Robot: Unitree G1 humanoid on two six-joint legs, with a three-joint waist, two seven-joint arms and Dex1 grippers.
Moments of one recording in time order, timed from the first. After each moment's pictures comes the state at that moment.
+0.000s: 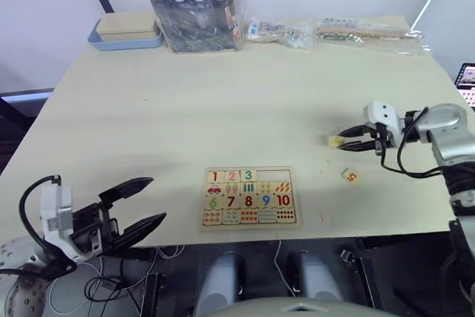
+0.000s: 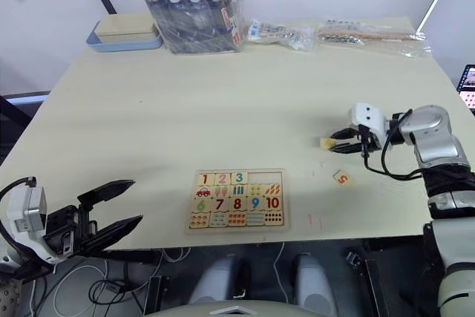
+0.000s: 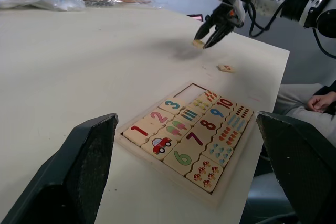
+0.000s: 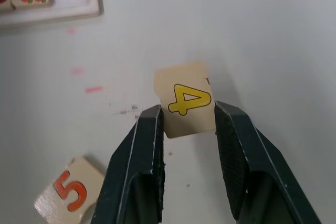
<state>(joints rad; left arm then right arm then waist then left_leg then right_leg) 0.42 0.67 0.56 -0.25 -0.81 0.19 -1.35 -0.72 -0.78 0.15 0.40 0.07 0.14 1.45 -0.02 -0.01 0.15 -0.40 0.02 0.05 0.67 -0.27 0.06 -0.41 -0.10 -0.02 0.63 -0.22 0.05</state>
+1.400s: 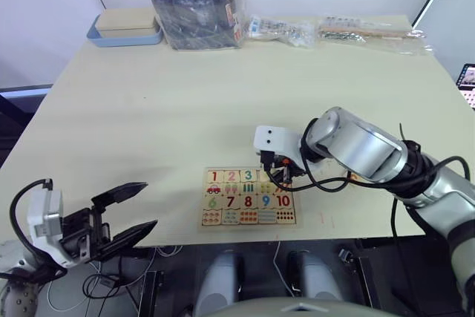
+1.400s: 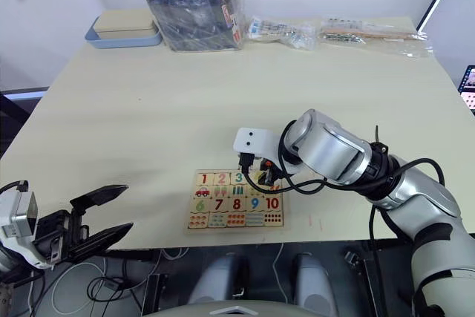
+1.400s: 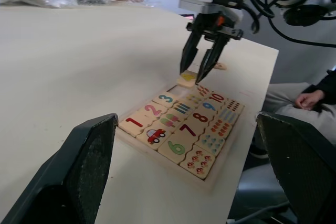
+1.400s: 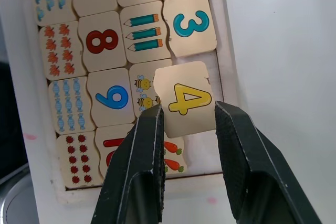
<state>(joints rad) 0.42 0.70 0.58 -0.20 -0.82 0.18 -1.45 -1.03 -0.55 0.78 -0.30 0.21 1.36 1.01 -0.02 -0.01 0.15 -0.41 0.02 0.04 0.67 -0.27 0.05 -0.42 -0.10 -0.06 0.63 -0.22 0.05</state>
